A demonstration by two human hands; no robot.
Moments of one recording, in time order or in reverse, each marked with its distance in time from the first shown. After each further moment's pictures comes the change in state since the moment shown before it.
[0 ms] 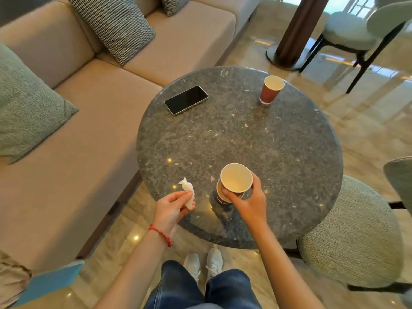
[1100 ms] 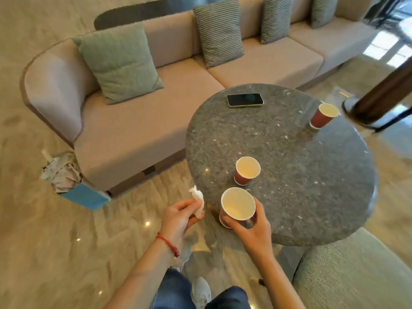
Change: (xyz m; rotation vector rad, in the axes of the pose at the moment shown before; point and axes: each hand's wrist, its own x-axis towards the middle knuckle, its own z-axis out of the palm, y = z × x) left_hand -0.144 -0.108 0.004 -0.289 0.289 0.138; right_hand -0.104 0.001 -0.079 0.052 -0.486 -0.143
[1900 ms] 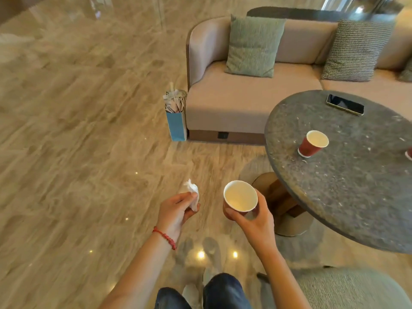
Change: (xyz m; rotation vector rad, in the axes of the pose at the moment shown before) left_hand -0.254 -0.175 -0.078 -0.418 0.528 0.201; right_hand -0.188 0.015 -0.056 -0.048 -0.608 -0.203
